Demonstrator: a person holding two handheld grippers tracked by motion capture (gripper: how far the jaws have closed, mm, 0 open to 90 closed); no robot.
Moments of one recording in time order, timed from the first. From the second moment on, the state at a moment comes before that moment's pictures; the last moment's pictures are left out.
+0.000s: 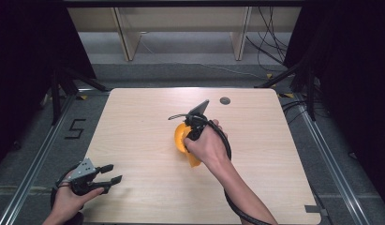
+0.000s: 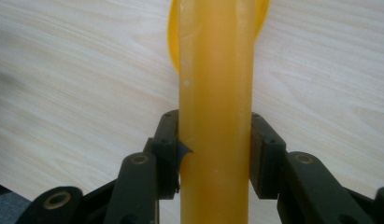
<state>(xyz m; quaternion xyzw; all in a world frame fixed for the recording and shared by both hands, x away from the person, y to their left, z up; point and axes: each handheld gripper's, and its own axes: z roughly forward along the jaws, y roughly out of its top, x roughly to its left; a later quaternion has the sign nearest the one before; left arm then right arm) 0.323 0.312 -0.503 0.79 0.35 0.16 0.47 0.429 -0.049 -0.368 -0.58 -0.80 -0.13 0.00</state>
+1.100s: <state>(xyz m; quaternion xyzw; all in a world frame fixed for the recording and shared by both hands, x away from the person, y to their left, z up) 0.323 0.312 -0.503 0.79 0.35 0.16 0.47 0.477 -0.034 -0.373 -0.63 -0.76 -0.14 -0.01</state>
